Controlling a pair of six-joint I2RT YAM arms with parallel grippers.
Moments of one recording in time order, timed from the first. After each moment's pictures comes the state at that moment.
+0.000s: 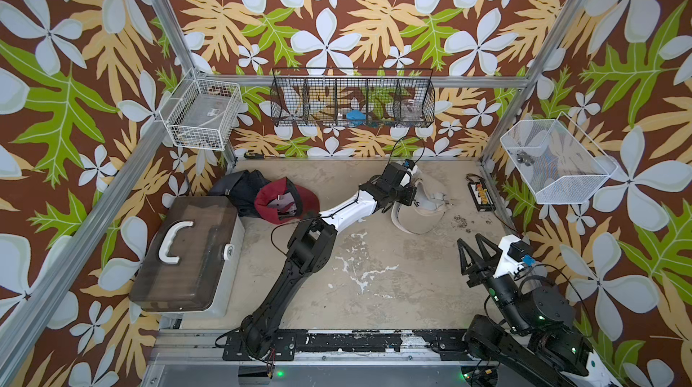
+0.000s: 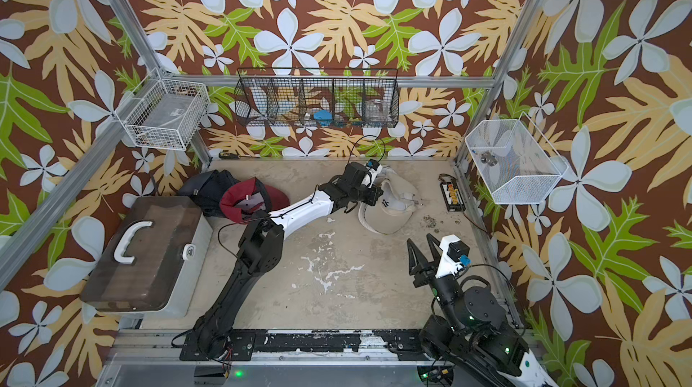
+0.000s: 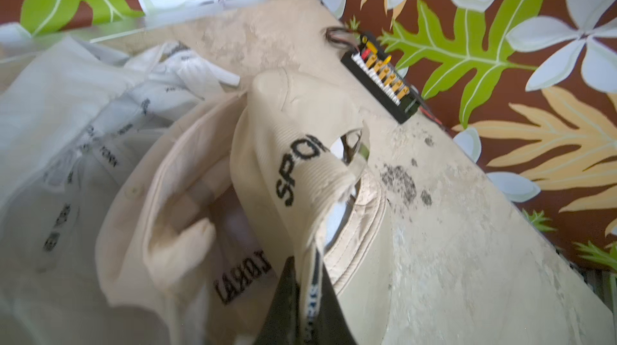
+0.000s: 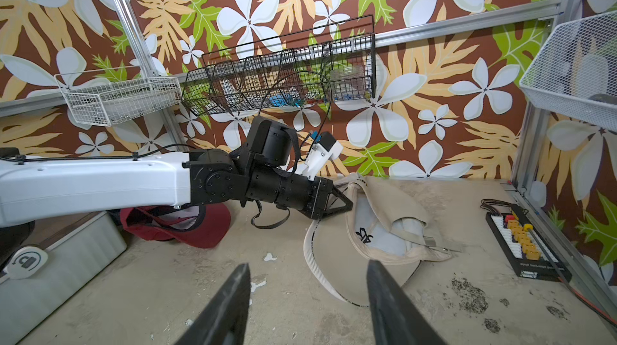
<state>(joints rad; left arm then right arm) -0.76 2.40 2.10 -0.28 0.21 -0.28 0.86 0.10 0.58 -0.43 0.55 0.15</state>
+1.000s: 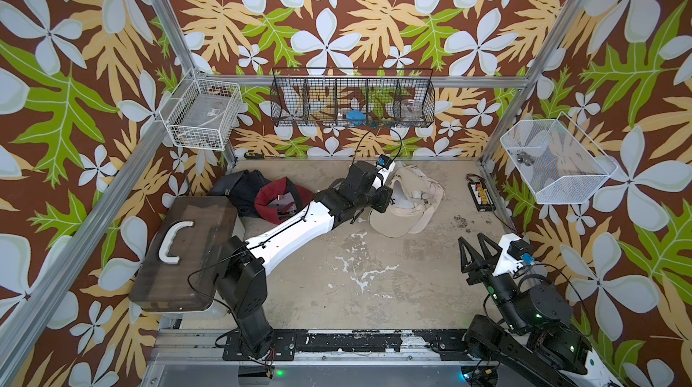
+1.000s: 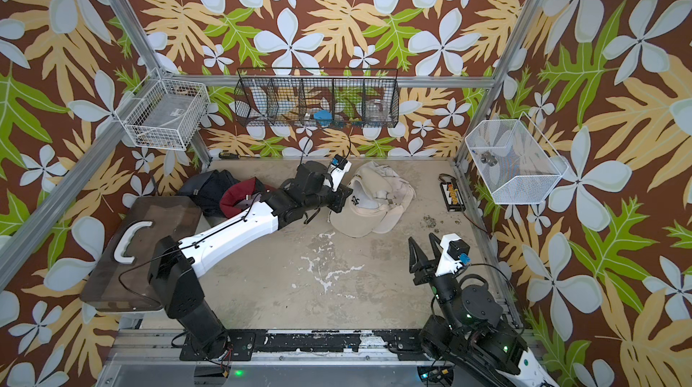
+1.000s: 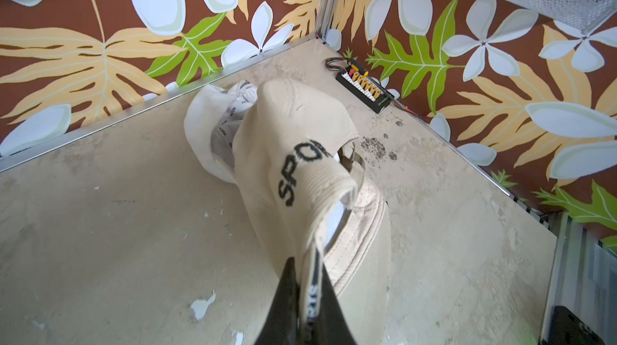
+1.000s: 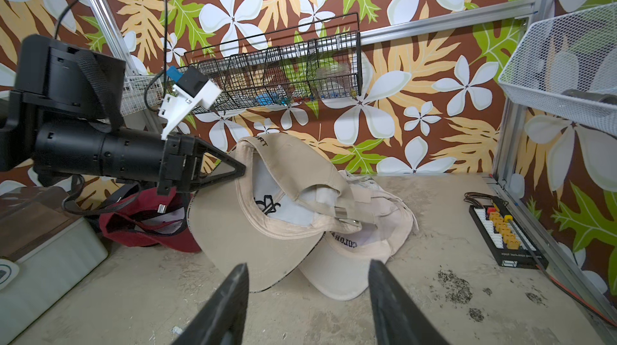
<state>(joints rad) -0.76 1.67 1.48 -0.29 0.07 -0.17 0.86 0.12 0.58 -0.43 0.60 0.16</state>
